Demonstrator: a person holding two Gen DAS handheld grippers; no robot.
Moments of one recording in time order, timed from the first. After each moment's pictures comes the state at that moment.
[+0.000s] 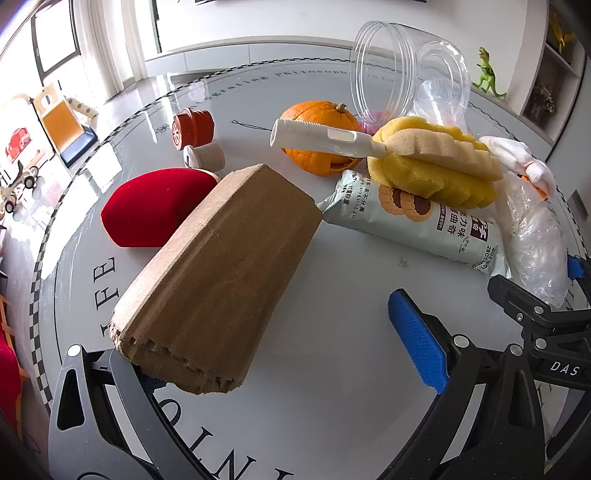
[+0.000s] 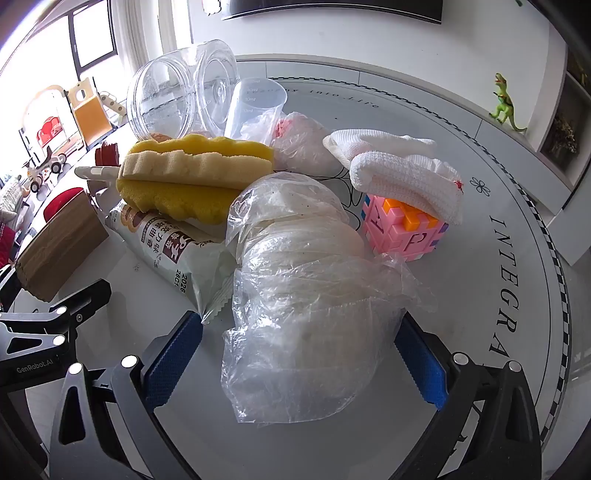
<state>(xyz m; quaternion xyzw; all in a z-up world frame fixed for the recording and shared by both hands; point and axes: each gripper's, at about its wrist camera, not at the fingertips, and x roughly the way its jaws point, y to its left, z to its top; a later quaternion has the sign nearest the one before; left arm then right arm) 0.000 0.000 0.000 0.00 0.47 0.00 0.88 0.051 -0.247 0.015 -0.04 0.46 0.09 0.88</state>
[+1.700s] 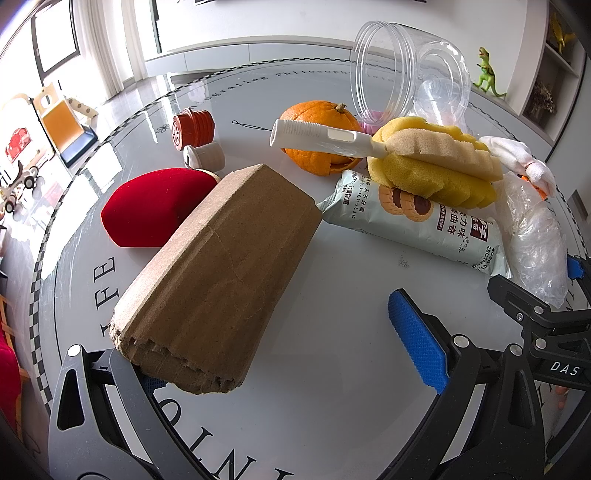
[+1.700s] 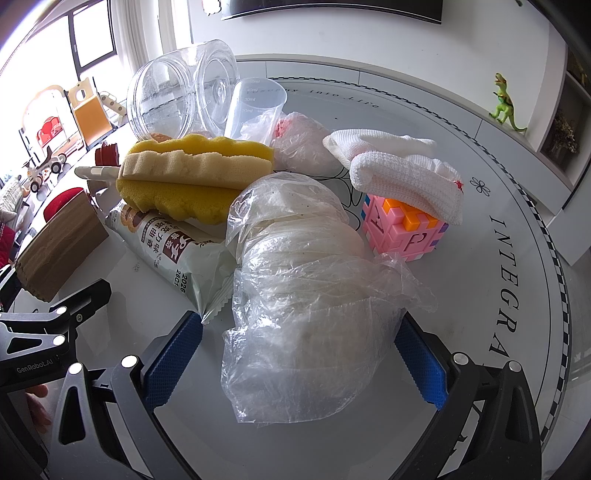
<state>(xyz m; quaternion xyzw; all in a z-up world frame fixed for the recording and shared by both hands) 0.000 0.000 0.000 0.00 0.47 0.00 0.89 0.051 -0.247 0.015 -0.03 0.46 0.09 0.88</state>
